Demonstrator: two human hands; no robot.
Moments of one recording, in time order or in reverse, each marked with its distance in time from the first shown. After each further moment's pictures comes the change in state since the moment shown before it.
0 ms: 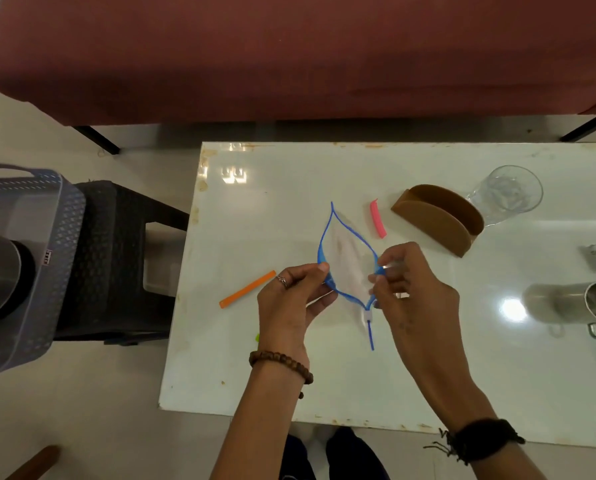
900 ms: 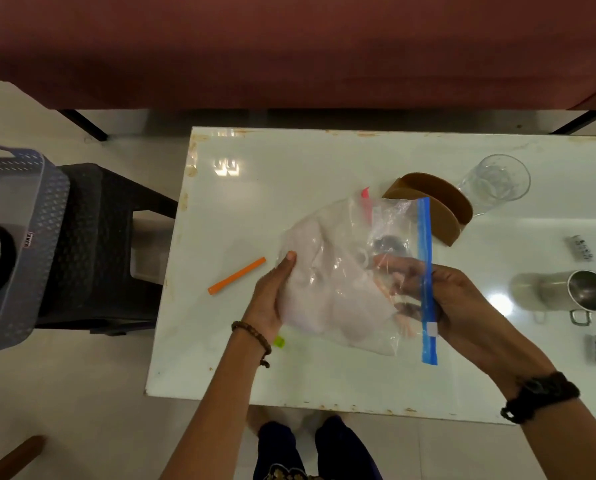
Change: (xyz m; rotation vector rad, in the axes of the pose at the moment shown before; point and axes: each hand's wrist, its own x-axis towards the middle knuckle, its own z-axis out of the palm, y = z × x) left_hand 0.067 -0.057 -0.043 -0.070 -0.324 -0.210; right_hand 0.020 0.048 -0.038 0.719 -0.438 0.489
